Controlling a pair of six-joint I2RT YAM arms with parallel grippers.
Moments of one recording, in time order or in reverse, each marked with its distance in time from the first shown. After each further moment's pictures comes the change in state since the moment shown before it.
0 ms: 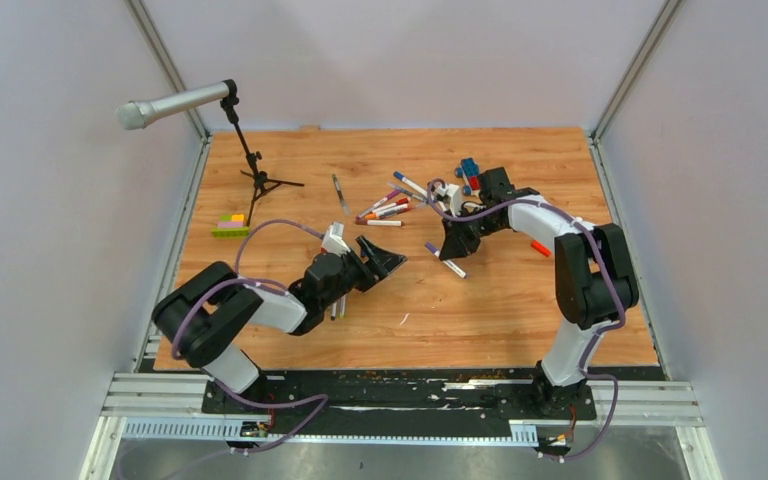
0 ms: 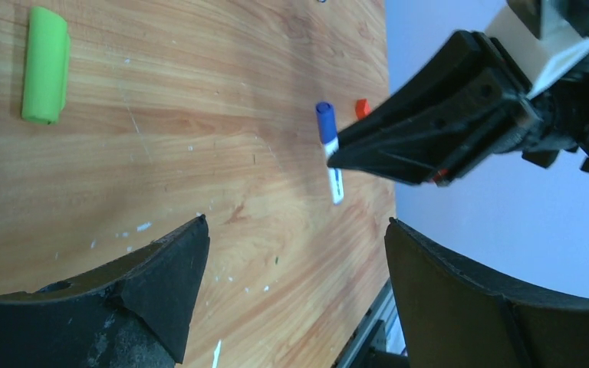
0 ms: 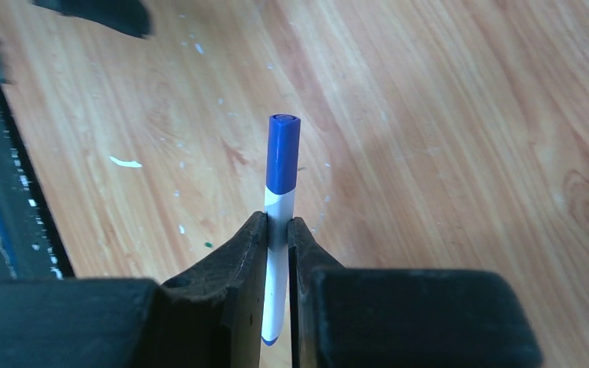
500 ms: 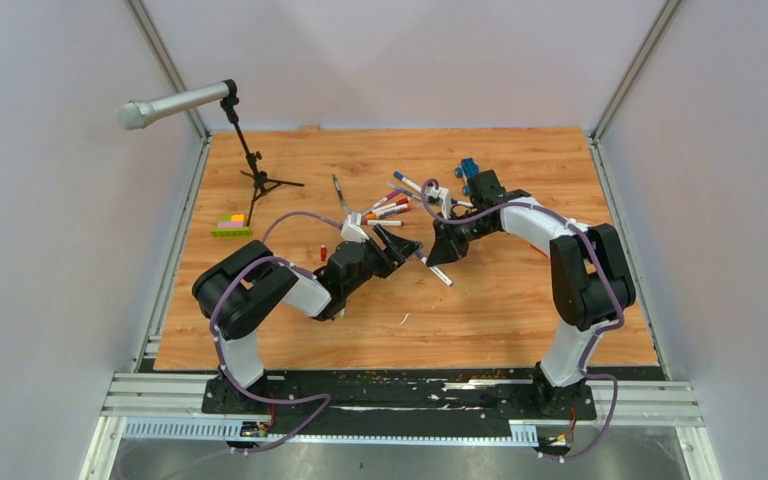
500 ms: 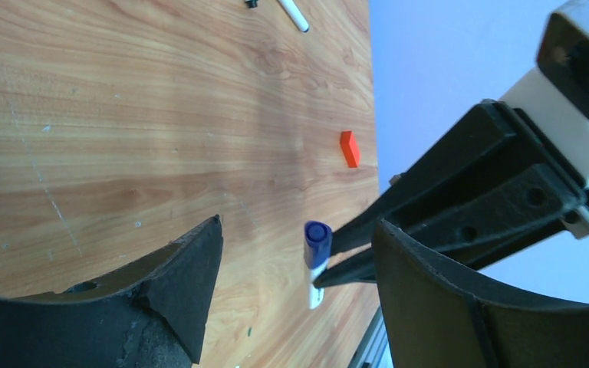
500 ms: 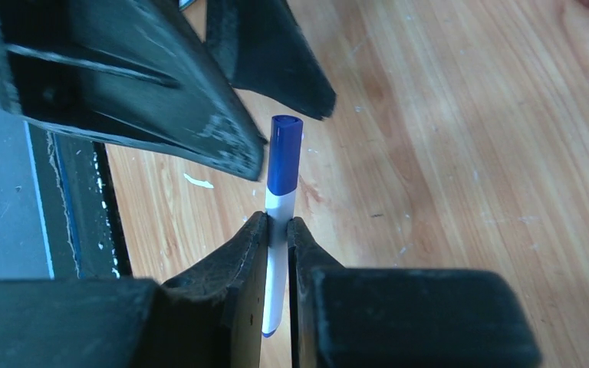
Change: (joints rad) left arm -0.028 0.266 0.205 0.101 -0.048 -0.054; right arm 0.049 0.000 -0.006 0.001 -0.163 0.034
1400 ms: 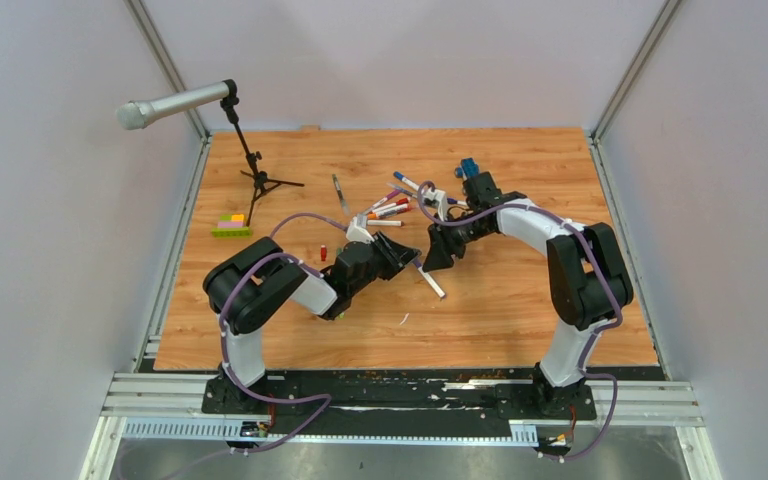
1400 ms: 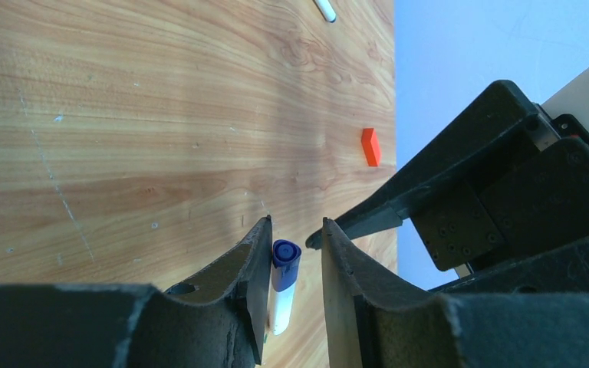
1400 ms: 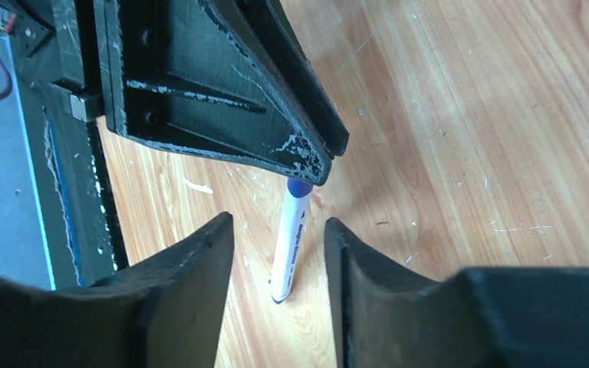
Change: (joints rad) left arm -0.018 0.069 0.043 -0.030 -0.015 -0.011; right arm 0.026 0.010 -0.004 0.024 0.006 0.035
